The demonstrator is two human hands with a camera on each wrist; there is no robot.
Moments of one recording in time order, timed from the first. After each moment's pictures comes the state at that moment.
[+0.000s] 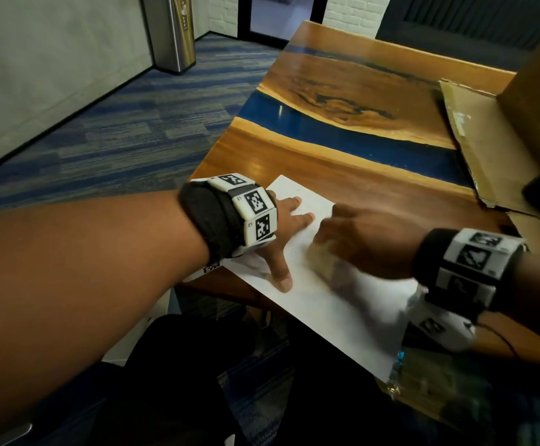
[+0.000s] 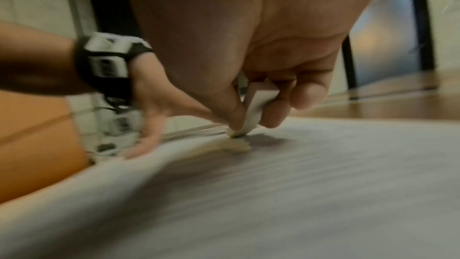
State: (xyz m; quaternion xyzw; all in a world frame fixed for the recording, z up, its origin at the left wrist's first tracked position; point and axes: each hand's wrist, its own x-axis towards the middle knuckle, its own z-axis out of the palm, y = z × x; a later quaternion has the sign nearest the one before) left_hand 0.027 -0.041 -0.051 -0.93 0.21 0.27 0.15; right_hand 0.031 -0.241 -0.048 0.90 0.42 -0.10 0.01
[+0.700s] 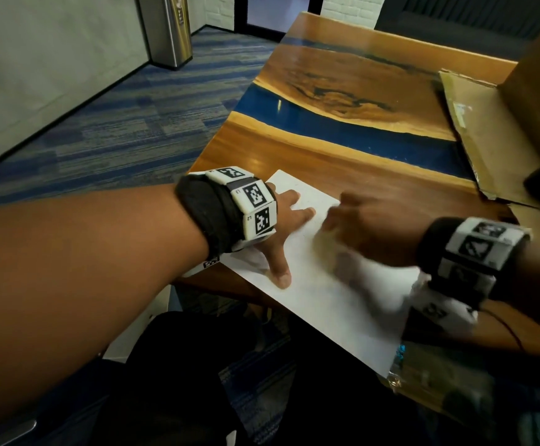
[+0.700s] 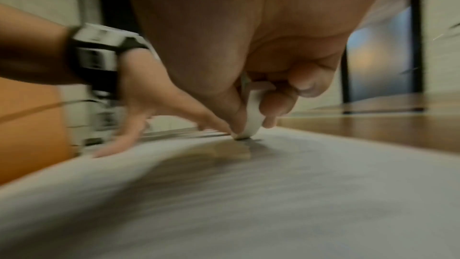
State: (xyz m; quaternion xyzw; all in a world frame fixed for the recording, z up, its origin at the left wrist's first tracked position) left_hand 0.026 -0.046 -0.045 -0.93 0.20 0.26 0.16; right_hand 0.042 -0.249 -0.050 0.88 0.46 -0.05 0.05
